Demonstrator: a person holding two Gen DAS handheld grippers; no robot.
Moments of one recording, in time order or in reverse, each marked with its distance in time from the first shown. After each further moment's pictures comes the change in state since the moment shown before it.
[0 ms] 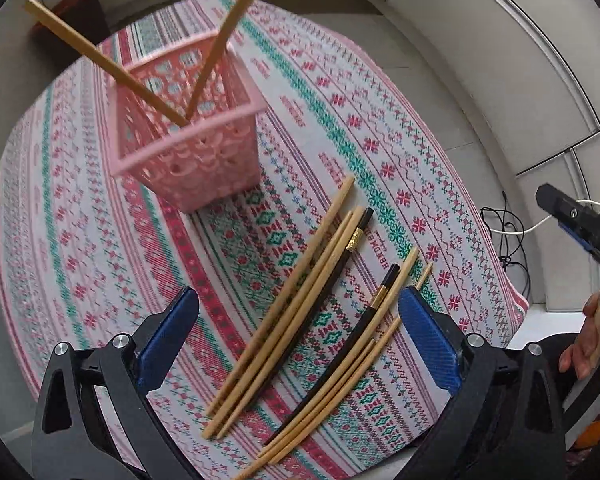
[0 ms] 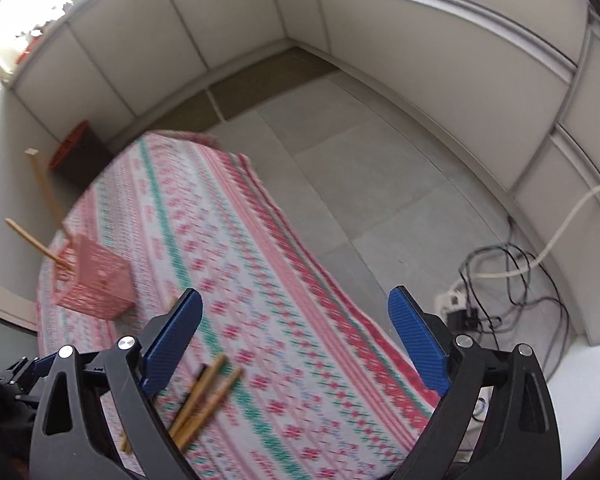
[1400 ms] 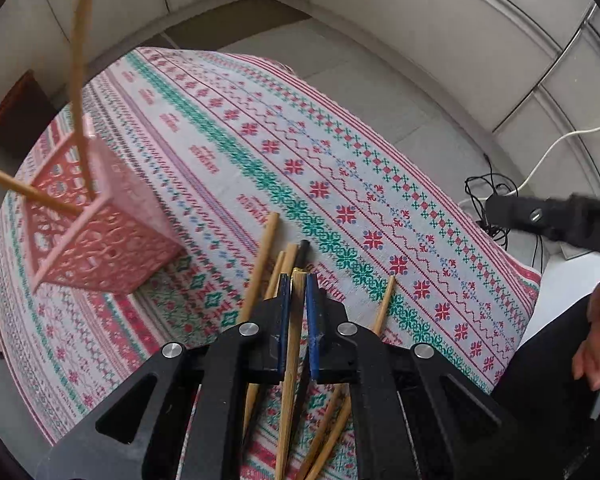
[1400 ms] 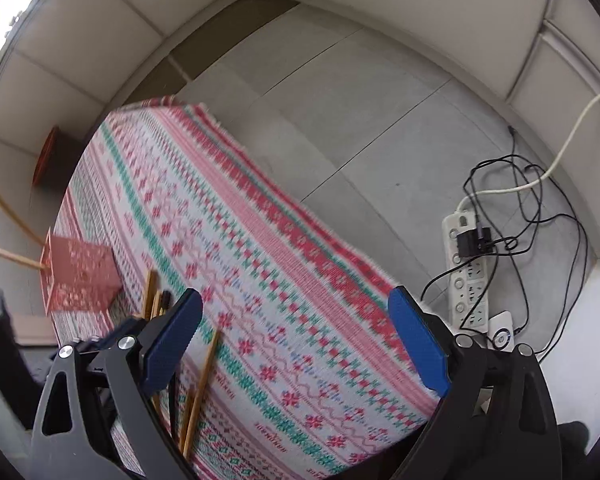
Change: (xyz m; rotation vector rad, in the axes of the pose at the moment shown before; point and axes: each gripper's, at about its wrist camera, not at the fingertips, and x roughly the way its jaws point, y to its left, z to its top) left arm 0.003 -0.055 0.011 0.298 -0.118 0.046; right arm 0.032 -0.024 -0.009 0.160 0.201 0.059
